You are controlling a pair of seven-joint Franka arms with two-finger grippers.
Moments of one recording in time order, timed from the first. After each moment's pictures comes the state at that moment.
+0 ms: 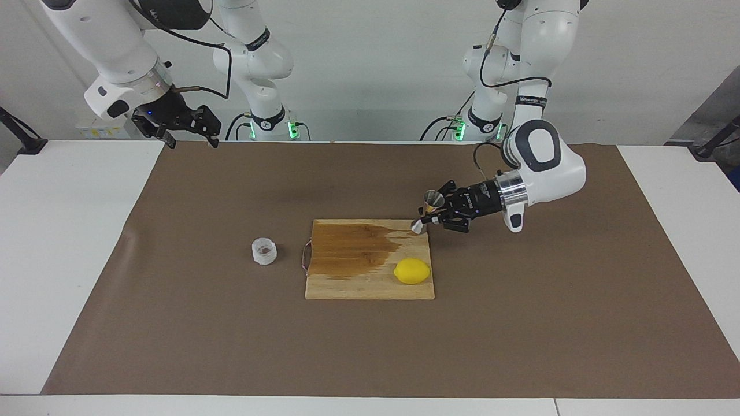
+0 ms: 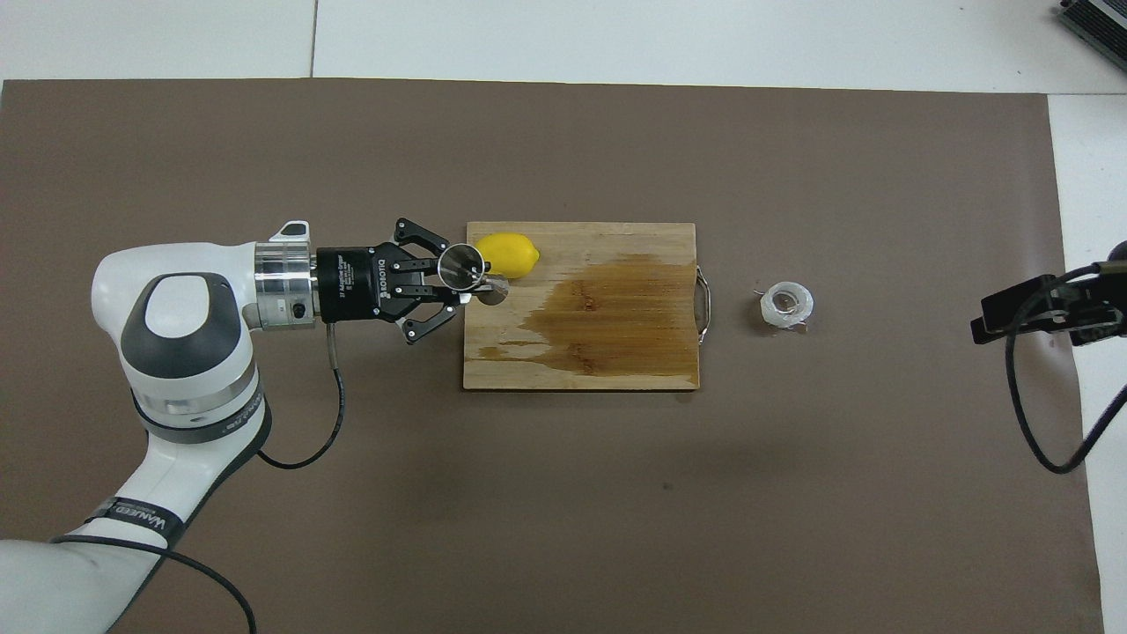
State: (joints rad) left arm -0.31 0.19 0.04 -2.04 -1.51 1.99 -0.98; right arm -0.09 0.00 0.05 -1.55 0.05 1.39 0.00
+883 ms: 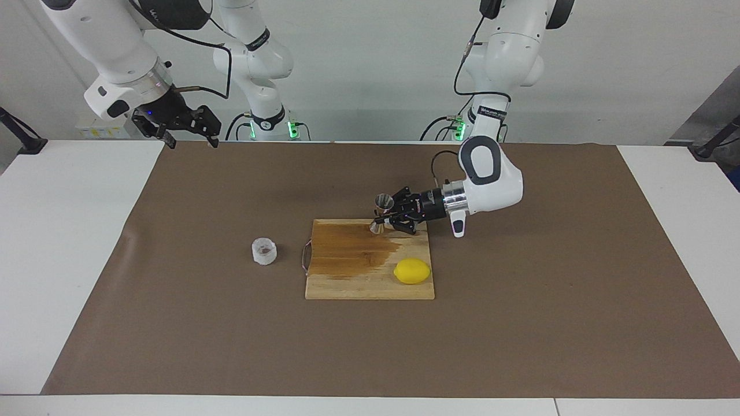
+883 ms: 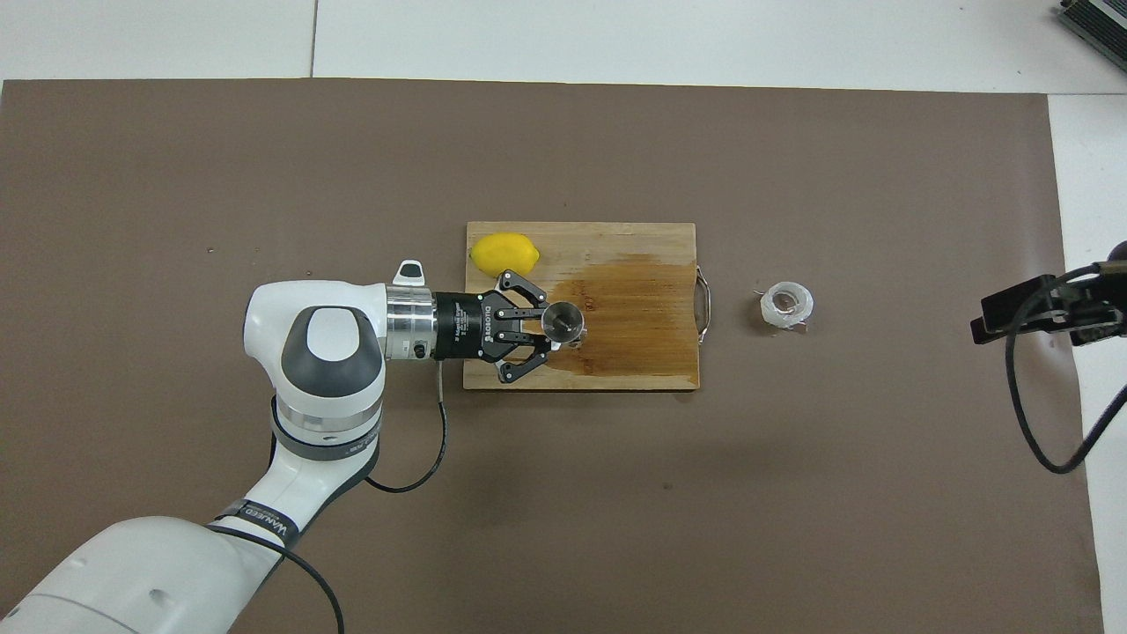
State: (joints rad) left arm -0.49 0.31 0.04 -2.03 -1.59 2.11 -0.84; right arm -0.09 0.00 0.05 -1.55 0.05 1.39 0.00
